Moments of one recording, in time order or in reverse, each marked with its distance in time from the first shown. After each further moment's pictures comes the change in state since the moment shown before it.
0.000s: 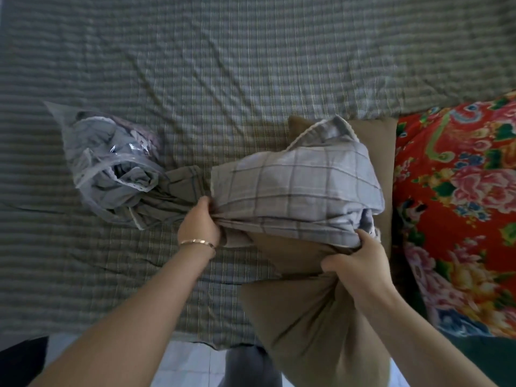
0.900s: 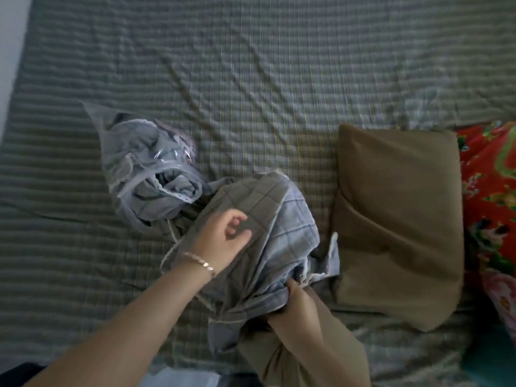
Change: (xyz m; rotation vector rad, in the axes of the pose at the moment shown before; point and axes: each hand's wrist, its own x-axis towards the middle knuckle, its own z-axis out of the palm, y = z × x) left_hand 0.031 -0.094 -0.020 -0.524 -0.238 0.181; right_hand -0.014 0.075 0.187 -0.369 -0.314 -0.164
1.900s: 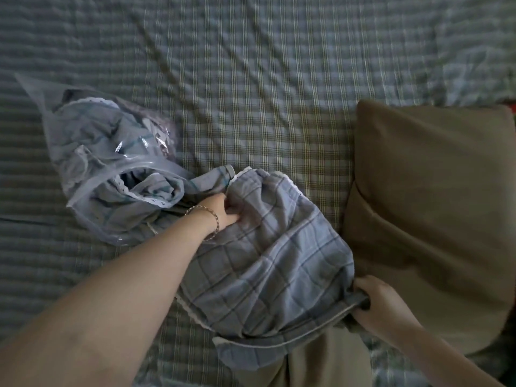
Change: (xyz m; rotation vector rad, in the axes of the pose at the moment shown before) left_hand 0.160 -0.072 0.017 0.569 -0.339 -0.350; right_hand 0.103 0.088 -0.085 -0.409 -0.117 -0.028
